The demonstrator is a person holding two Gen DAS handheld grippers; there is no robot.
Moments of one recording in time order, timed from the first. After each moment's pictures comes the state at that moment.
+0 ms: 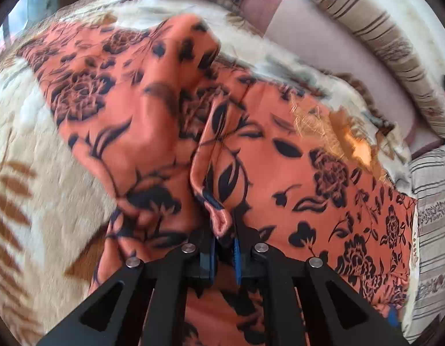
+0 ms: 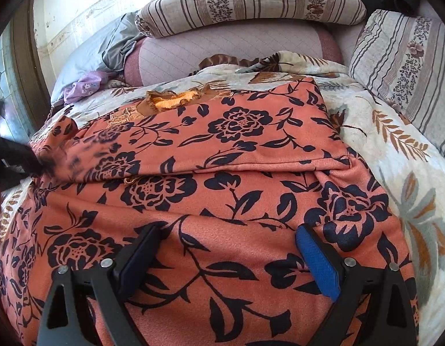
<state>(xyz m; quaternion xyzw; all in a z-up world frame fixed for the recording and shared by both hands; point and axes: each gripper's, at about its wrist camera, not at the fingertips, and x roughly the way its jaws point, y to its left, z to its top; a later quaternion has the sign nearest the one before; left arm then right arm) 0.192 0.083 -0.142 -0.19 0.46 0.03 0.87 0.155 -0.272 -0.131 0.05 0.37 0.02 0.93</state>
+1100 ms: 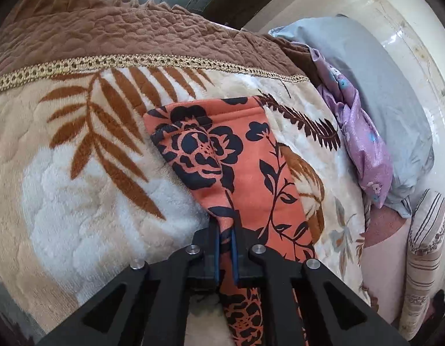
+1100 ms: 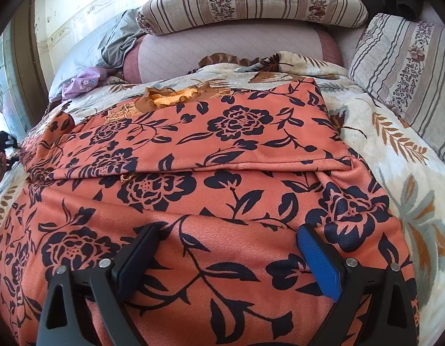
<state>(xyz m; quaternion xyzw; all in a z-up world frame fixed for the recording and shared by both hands) 0.281 0.437 -0.150 -0.45 0.35 0.22 0.79 0.157 -0.267 -0.134 0.04 0.37 0.01 0.93</state>
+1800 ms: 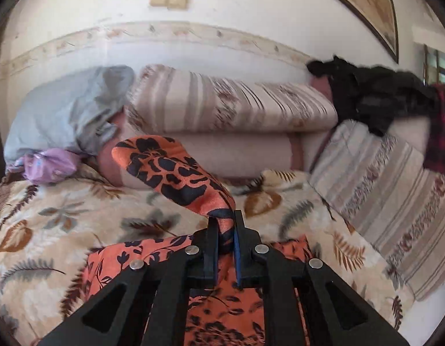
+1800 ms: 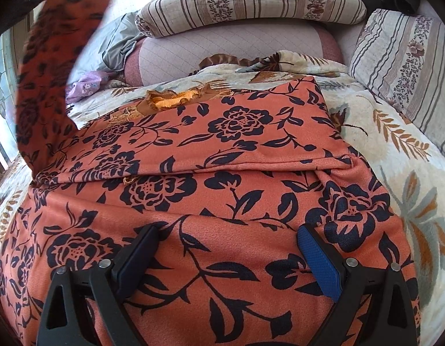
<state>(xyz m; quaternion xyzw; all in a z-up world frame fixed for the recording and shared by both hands) 0.228 -0.078 0.044 -0.01 0.29 -0.19 0.94 0.155 -0.272 -0.133 0.06 0.37 0.02 0.93</state>
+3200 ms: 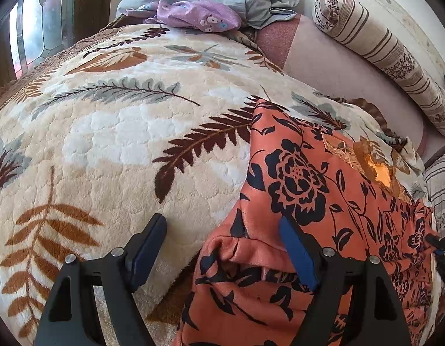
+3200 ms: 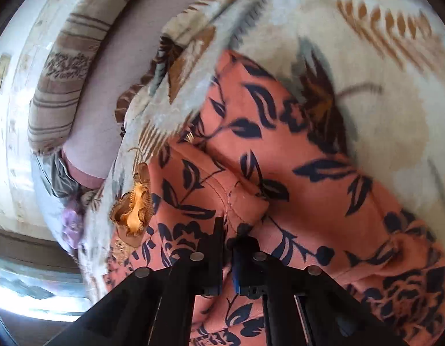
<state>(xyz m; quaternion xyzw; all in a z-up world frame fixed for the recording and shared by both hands) 0.204 0.127 -0.137 -0.16 0.43 0.08 0.89 0.294 -0.353 -0.089 0.36 0.43 -0.06 0.83</state>
